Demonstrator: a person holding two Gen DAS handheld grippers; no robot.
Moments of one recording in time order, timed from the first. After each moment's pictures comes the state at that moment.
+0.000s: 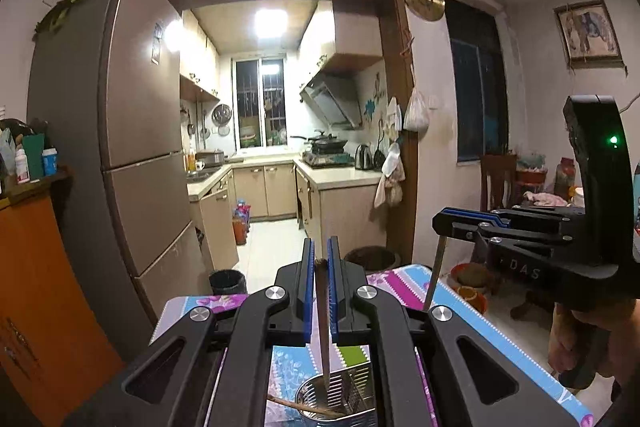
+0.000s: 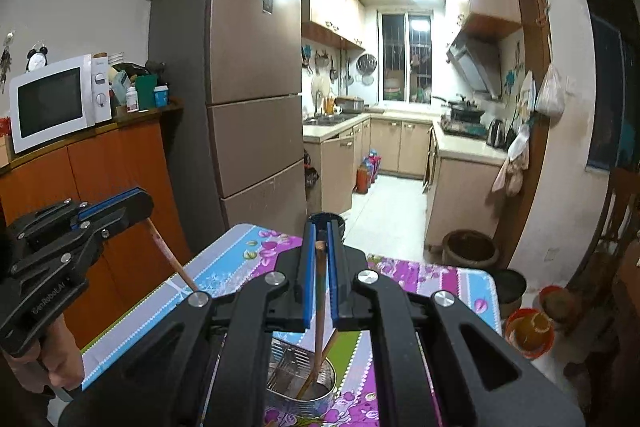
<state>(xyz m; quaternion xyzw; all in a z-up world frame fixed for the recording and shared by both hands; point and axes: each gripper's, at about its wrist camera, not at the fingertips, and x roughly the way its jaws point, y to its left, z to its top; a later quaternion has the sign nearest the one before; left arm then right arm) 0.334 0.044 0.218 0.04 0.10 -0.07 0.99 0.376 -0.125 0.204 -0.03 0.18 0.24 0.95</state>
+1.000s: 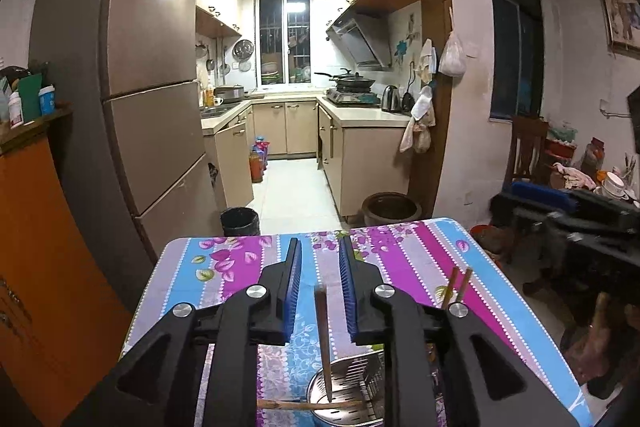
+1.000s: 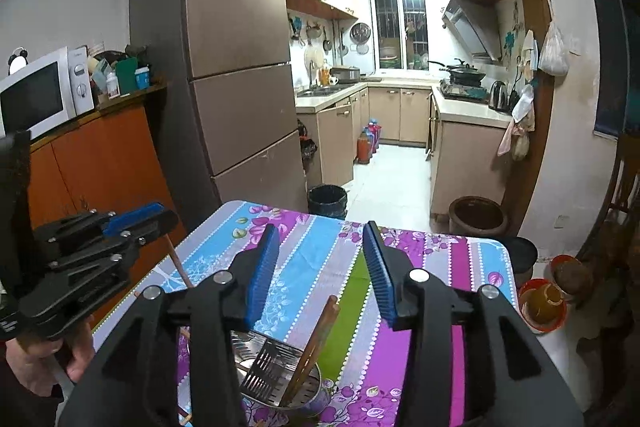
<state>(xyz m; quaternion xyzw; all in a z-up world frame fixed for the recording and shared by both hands) 0.428 0.058 0.167 0.02 0.21 -0.02 0.98 0.418 -0.128 0.167 -0.02 0.23 0.23 0.95</state>
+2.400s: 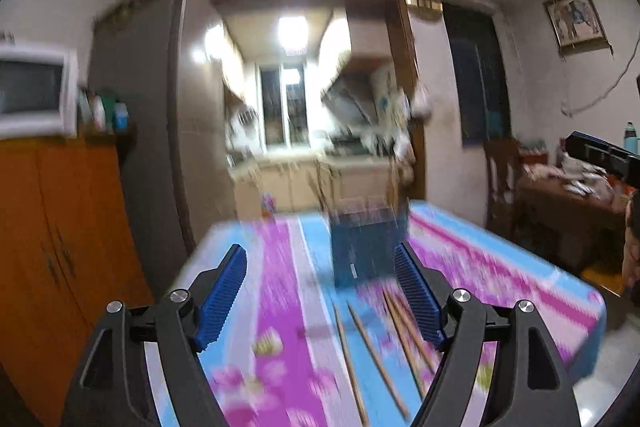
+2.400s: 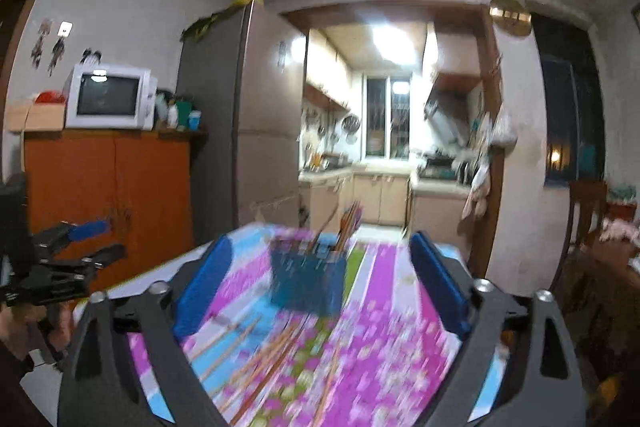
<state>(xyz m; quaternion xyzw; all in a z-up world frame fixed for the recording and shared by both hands) 0.068 0.090 0.034 0.04 0.09 -0.04 0.99 0.095 -0.192 0.085 -0.03 0.06 0.21 0.98</state>
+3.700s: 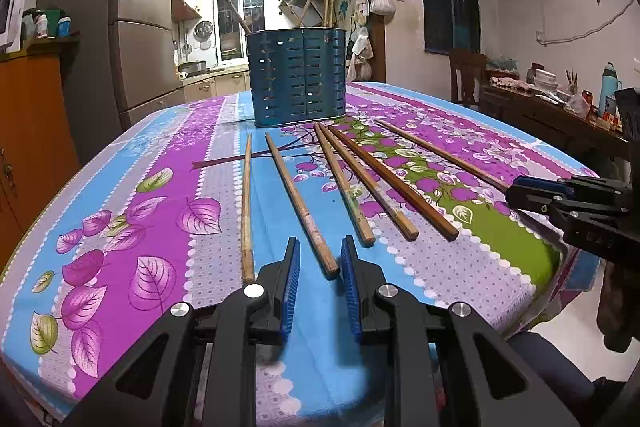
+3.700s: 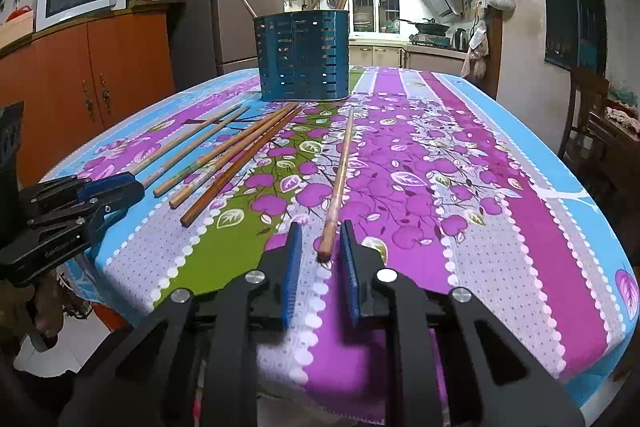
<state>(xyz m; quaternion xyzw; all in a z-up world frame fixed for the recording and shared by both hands) 0.094 0.037 -0.123 0.05 0.24 -0.09 0.97 0.101 -0.174 -0.113 -0.03 0.27 0.18 0.95</state>
